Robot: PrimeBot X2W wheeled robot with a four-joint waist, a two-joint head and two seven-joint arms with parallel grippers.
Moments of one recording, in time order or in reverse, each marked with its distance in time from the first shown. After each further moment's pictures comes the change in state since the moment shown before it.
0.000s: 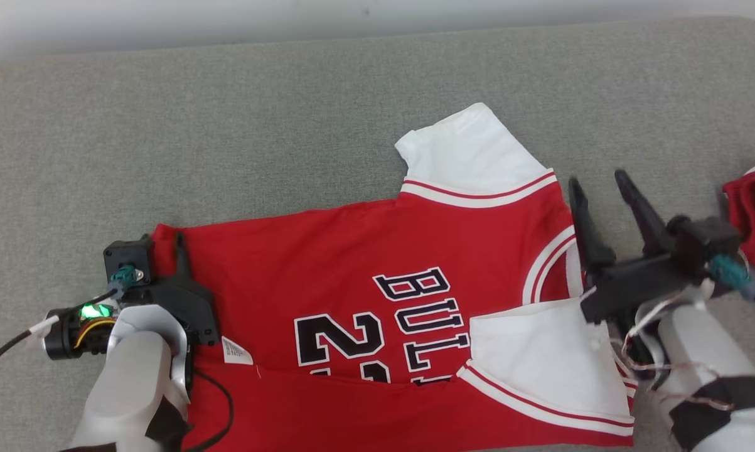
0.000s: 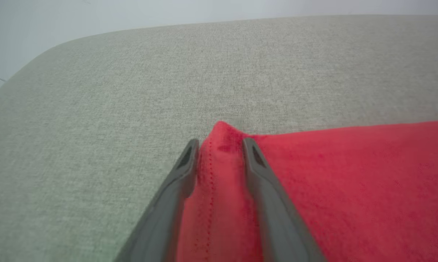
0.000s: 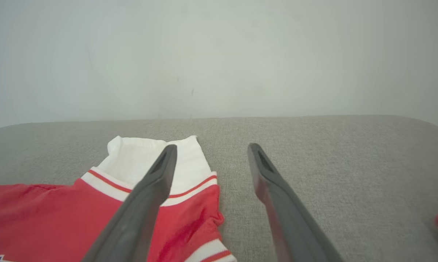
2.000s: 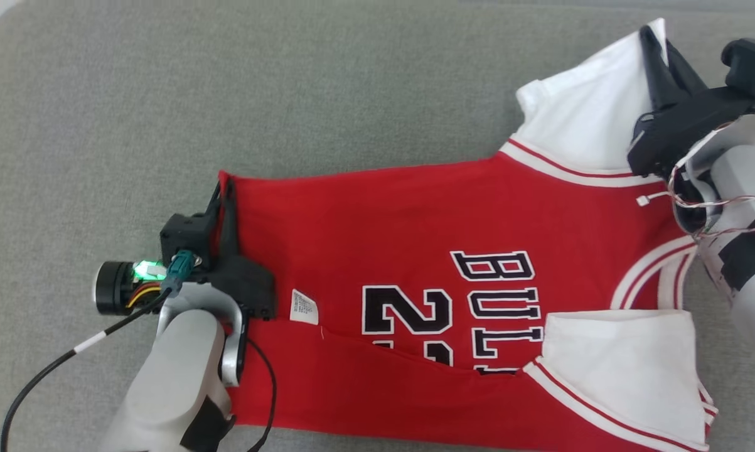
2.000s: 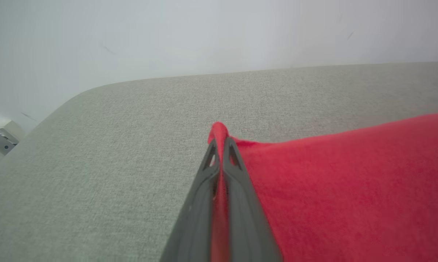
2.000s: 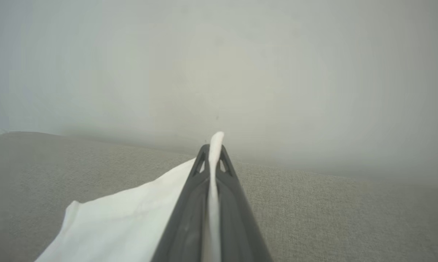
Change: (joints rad) left arm 0.049 -0.002 -0.296 -0.324 -0.164 0.079 -0.029; right arm -0.605 -0.149 0.414 0.507 0.310 0.000 0.003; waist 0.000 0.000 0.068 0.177
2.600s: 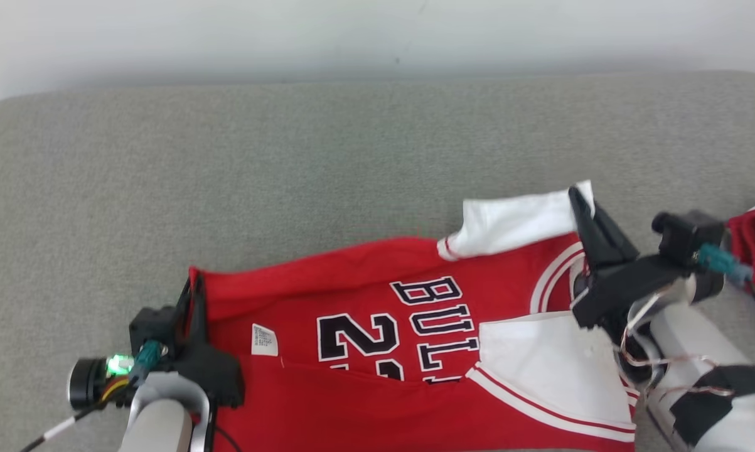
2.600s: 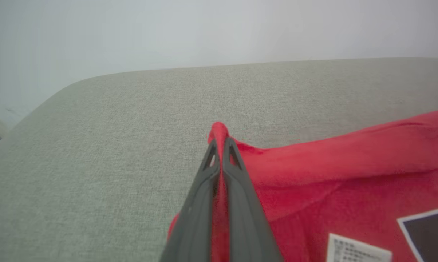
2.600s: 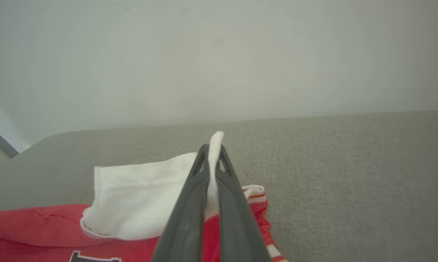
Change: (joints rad) left arm 0.233 0.037 0.118 -0.057 0.049 -0.063 0.000; right arm 0.491 0.055 -0.169 -0.370 -0.026 0.000 -0.001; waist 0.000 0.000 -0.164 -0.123
